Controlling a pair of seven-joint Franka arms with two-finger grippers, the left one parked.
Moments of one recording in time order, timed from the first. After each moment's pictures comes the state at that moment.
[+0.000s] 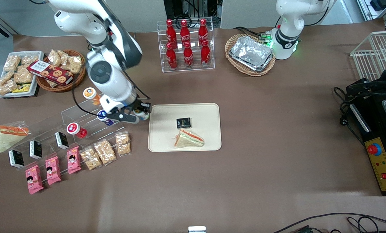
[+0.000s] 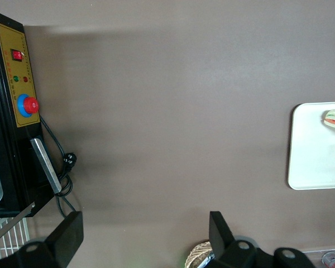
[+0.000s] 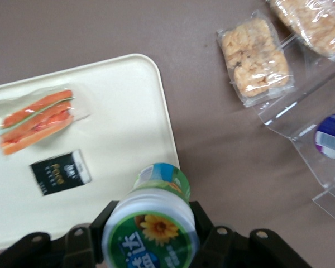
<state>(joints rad) 0.76 0.12 -0.26 -2.11 0.14 2.20 0.64</state>
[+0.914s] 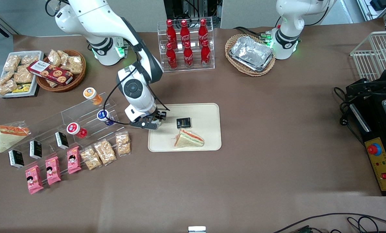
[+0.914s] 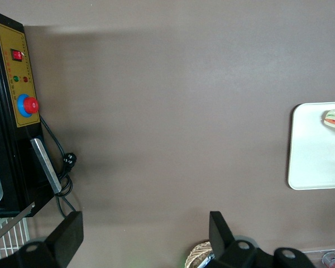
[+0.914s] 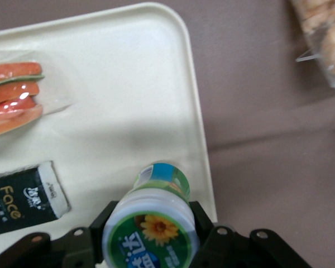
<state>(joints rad) 0.84 0.36 -0.25 -2.13 0.21 2.45 0.64</state>
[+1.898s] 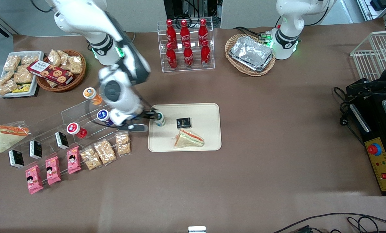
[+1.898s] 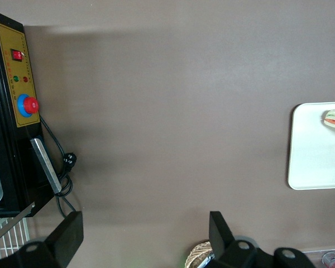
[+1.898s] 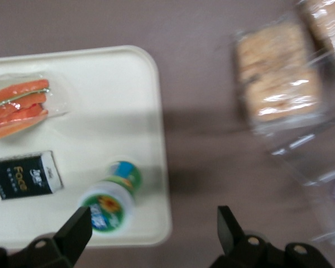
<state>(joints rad) 0.71 0.24 -0.26 -2.10 0.22 2.25 0.40</state>
